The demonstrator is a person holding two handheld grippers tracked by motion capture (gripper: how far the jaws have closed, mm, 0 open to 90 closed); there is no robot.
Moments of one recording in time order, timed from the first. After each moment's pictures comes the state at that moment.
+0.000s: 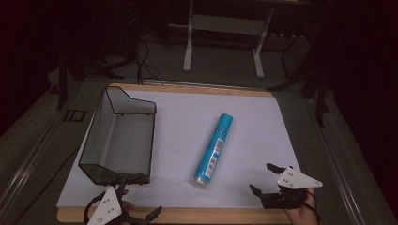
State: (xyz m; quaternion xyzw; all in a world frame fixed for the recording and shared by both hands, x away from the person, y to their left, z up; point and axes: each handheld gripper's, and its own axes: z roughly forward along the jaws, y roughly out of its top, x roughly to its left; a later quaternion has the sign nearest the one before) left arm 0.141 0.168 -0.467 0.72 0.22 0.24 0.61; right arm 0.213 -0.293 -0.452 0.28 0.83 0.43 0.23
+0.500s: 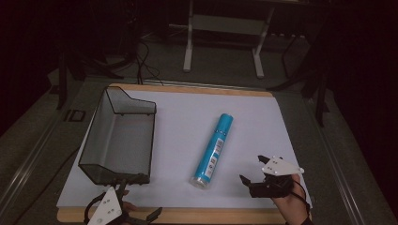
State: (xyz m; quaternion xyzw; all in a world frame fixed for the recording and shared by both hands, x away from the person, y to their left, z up) left arm 0.140 0.168 -0.466 0.72 0.22 0.24 0.62; right arm 0.236 -0.260 -0.443 0.30 0.84 0.39 0.24
